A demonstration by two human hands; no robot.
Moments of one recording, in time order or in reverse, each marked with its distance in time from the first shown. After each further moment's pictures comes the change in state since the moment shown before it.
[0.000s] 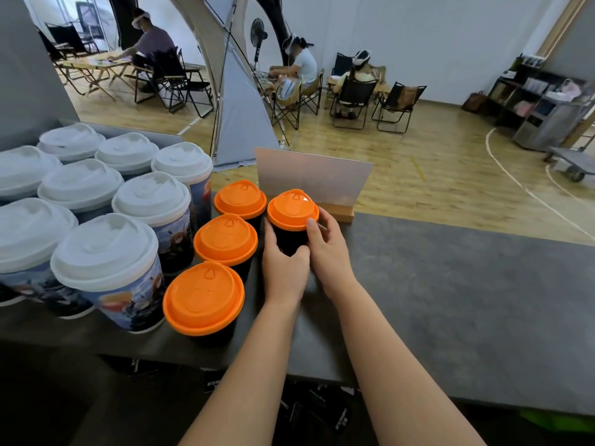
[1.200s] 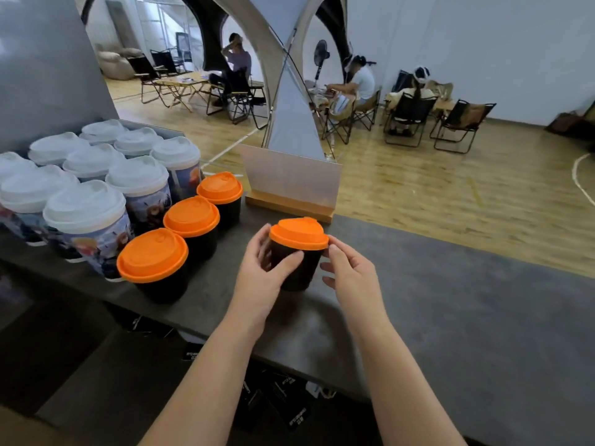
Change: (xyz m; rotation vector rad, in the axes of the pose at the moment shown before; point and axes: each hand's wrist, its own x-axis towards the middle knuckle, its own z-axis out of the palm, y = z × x) left_hand -0.096 0.025 0.044 0.015 0.003 -0.012; right_hand -0.057 -0.028 -0.141 0.034 -0.188 0.042
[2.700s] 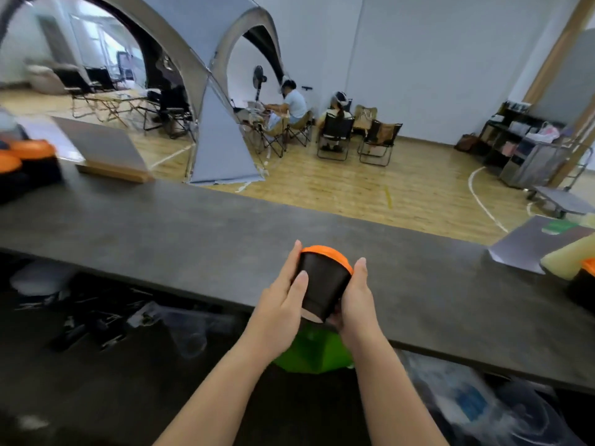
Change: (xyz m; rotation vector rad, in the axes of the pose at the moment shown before) left_hand -0.304 -0.068 0.414 0.210 -0.336 0.214; right_hand -0.179 0.020 -0.478 0.311 0.193 0.322
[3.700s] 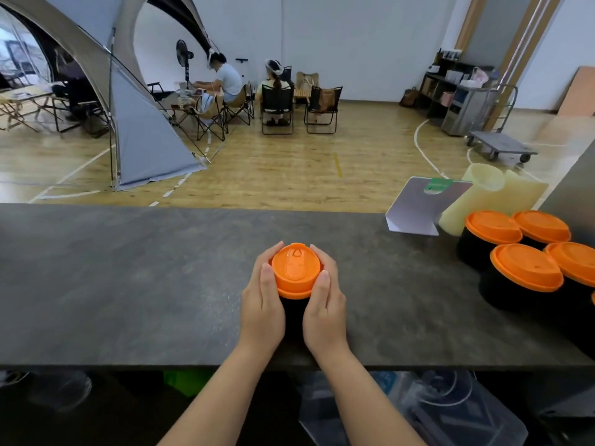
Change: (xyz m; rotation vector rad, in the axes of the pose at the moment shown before) left_hand 0.077 -0.014 0.232 -0.083 0.136 0.179; right_hand 0.078 -0.021 -0.192 -0.352 0.156 -0.704
